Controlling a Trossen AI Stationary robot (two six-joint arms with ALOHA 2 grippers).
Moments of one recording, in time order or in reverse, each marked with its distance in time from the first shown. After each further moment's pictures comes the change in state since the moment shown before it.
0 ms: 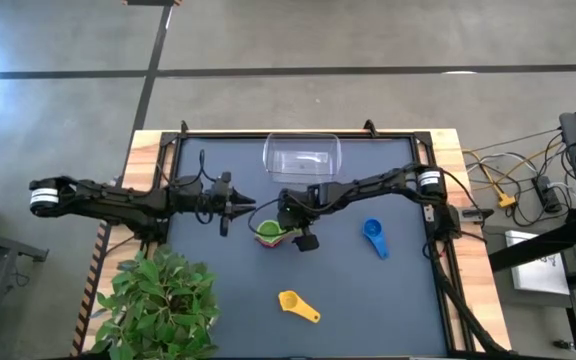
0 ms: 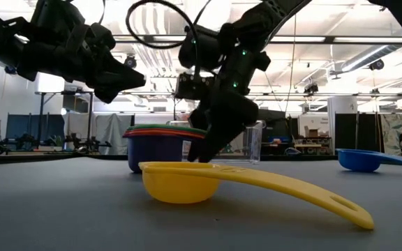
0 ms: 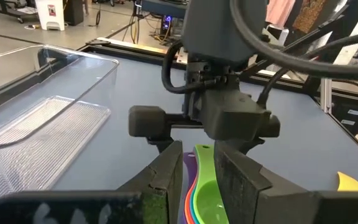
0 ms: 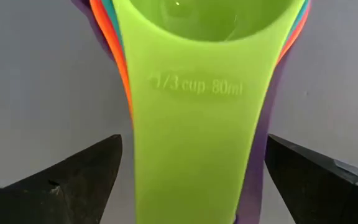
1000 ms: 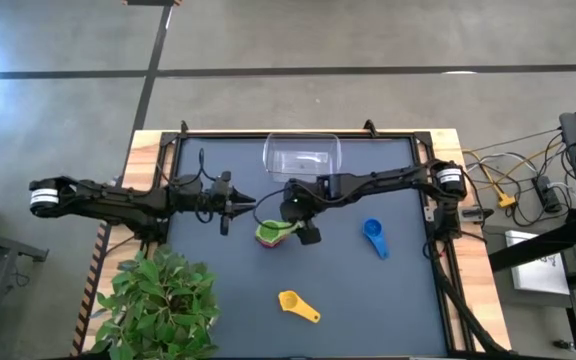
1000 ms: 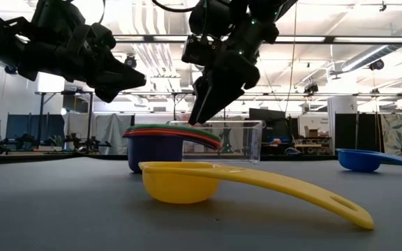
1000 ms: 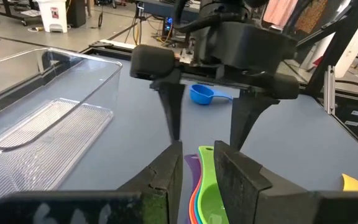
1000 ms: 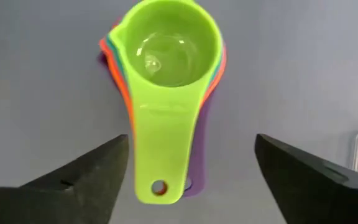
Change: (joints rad) left arm 0.012 0.000 0.003 0.001 0.001 0.008; right arm 0.001 -0.142 0.001 -0.041 0.052 0.004
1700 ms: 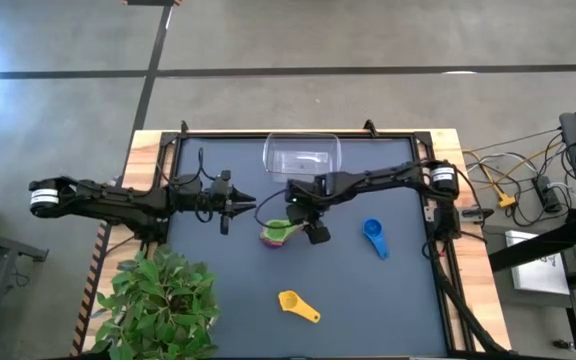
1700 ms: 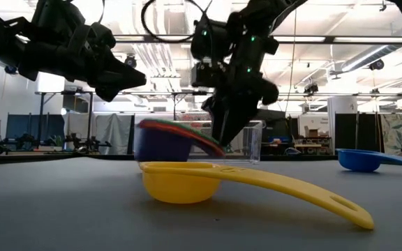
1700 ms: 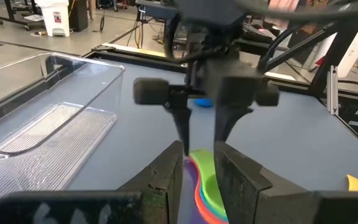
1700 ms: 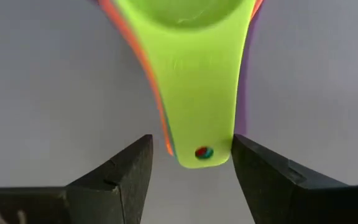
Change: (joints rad) left arm 0.005 0.000 0.000 0.008 -0.001 0.015; right arm -0.033 0.045 0.000 -0.157 -0.056 -0.073
